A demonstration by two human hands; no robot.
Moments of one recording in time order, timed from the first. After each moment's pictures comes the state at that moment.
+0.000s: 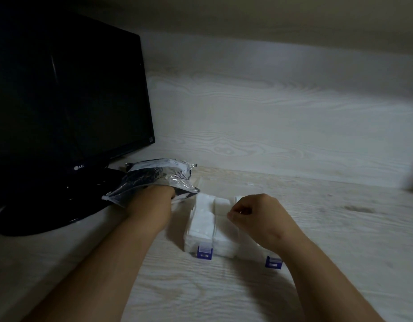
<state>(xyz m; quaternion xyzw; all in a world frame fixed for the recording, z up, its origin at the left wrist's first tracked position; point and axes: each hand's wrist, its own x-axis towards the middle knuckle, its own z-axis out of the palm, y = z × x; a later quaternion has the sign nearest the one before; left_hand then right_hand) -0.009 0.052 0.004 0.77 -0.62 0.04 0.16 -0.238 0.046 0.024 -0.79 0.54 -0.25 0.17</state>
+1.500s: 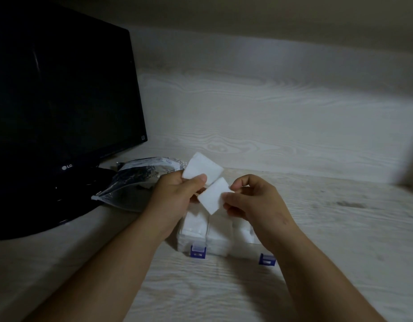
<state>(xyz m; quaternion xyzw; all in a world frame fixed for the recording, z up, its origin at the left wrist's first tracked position) -0.066 0.070 0.030 0.52 -0.47 -0.38 0.60 -0.229 0.055 0.038 -0.58 0.45 -0.48 0.49</state>
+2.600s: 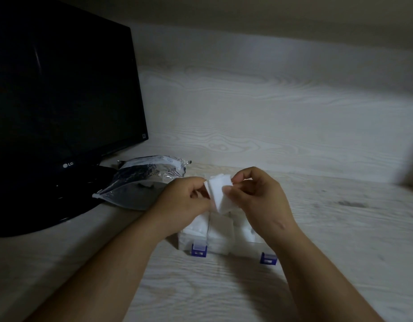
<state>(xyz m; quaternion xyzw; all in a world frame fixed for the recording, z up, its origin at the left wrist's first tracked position) -0.060 0.074 0.026 0.52 -0.65 -0.29 0.47 -0.229 0.057 0.038 -0.66 0.45 -0.49 0.36</state>
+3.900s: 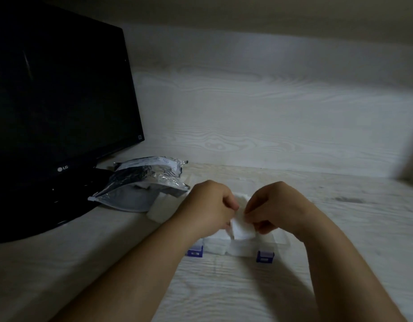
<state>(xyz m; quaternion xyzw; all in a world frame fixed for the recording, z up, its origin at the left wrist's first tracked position) -0.106 0.060 0.025 0.59 -0.67 -0.27 0.37 -0.271 0.044 0.056 -0.69 0.59 -0.22 0.36</state>
